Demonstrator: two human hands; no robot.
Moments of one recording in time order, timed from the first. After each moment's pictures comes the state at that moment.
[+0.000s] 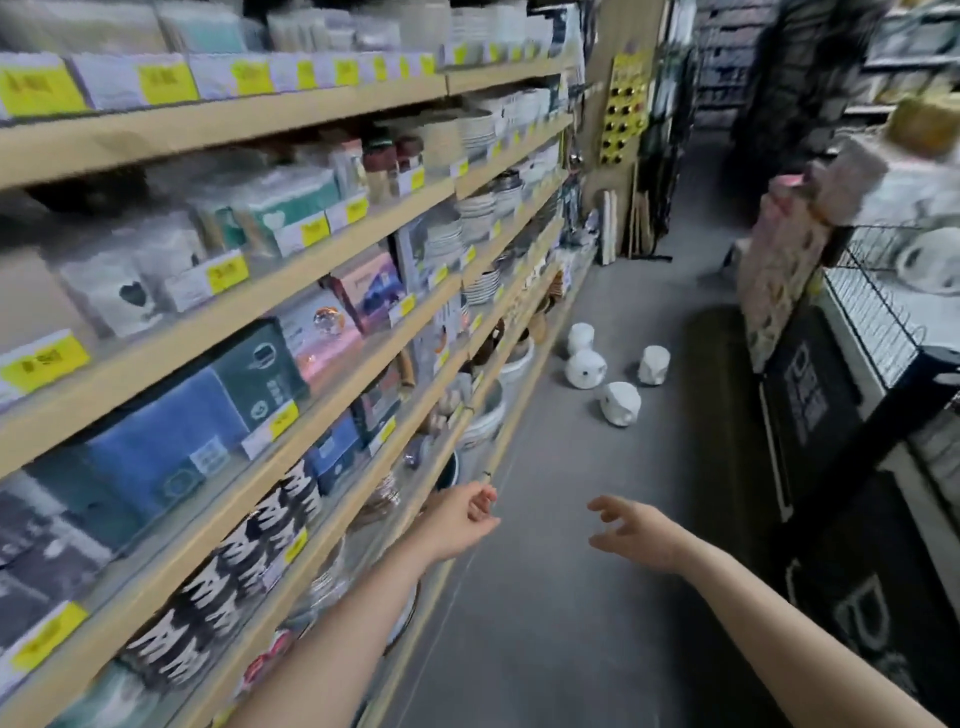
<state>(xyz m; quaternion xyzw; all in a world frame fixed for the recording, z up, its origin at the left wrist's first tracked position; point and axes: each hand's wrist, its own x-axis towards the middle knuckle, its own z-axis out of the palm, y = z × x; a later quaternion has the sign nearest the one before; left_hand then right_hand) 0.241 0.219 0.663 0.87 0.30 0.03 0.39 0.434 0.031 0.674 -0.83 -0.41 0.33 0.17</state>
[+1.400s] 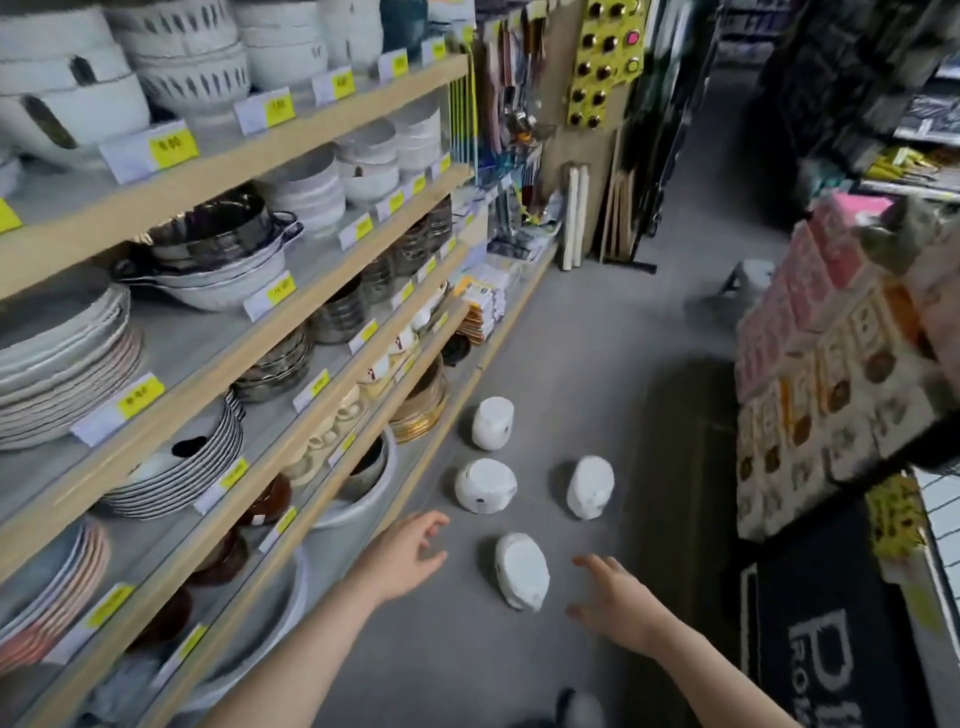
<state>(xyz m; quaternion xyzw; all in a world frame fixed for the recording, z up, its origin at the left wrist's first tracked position) 1.097 0.599 0.571 0.87 0.34 -0.07 0.34 1.302 0.386 0.572 -0.83 -0.38 0.40 0.07</state>
